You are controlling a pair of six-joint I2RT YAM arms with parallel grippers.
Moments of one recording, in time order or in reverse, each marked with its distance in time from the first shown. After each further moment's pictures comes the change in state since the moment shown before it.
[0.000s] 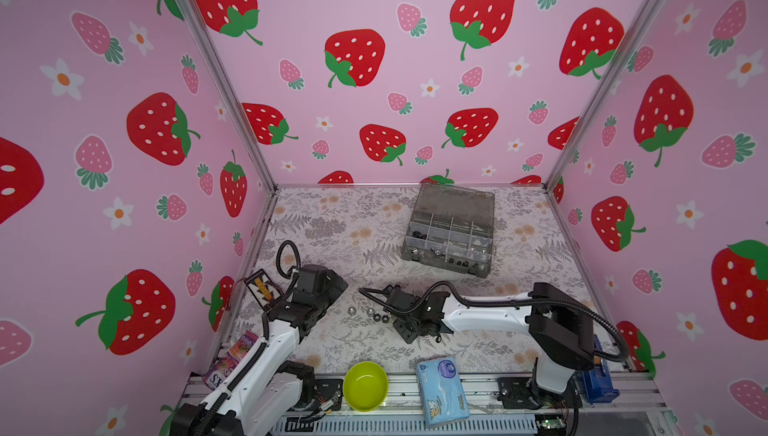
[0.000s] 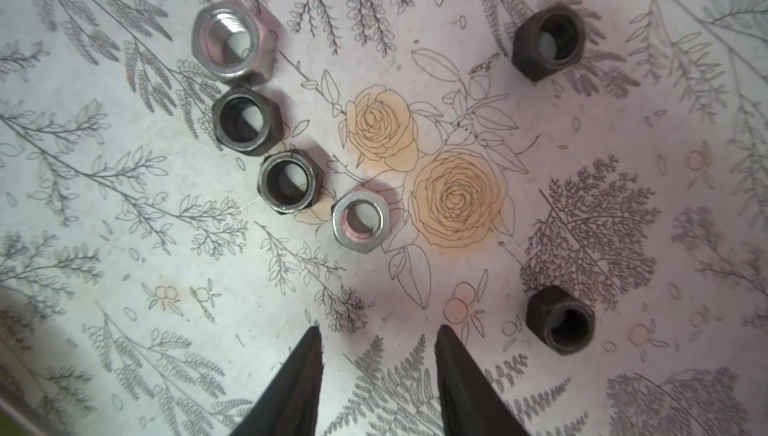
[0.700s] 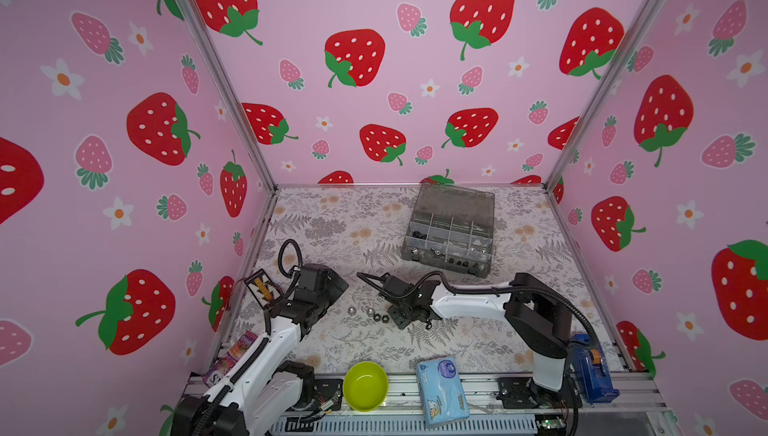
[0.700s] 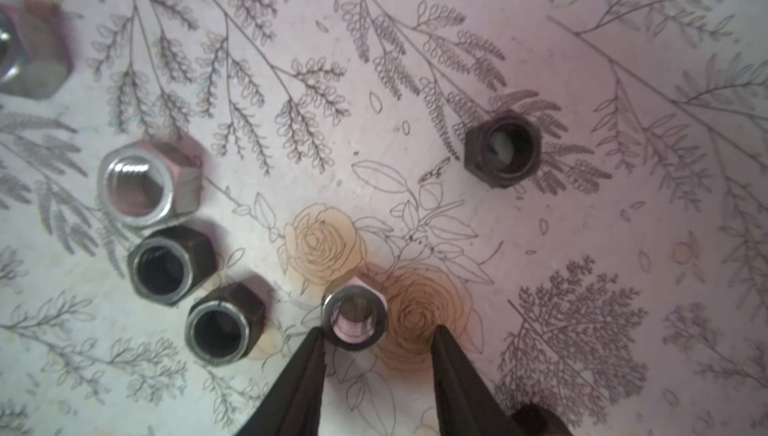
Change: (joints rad) left arm 0.000 0.037 0.008 0.000 0.000 0.011; right arm -0.087 0.120 0.093 0.051 0.001 0.000
